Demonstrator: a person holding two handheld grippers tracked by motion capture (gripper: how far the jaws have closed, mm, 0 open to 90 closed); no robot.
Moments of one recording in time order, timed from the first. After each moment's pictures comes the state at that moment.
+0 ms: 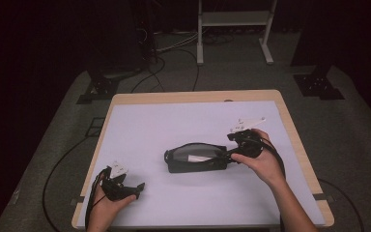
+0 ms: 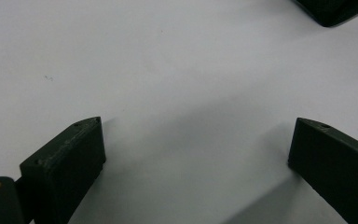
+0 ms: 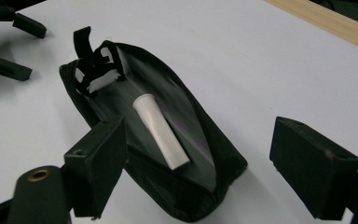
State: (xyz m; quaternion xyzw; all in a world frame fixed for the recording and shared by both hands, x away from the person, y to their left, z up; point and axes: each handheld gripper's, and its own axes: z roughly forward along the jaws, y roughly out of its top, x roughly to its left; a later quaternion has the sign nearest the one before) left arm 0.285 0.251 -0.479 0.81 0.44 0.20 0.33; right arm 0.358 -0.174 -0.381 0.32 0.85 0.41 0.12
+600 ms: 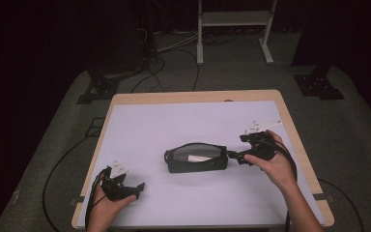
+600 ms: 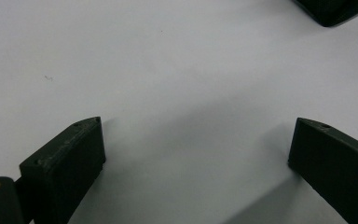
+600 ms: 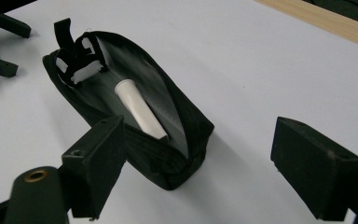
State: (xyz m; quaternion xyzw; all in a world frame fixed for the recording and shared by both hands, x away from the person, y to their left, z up) left arm 0.285 0.250 -0.479 0.81 0.45 0.20 0.33; right arm 0.348 -0.206 -0.383 0.35 0.83 0.41 0.13
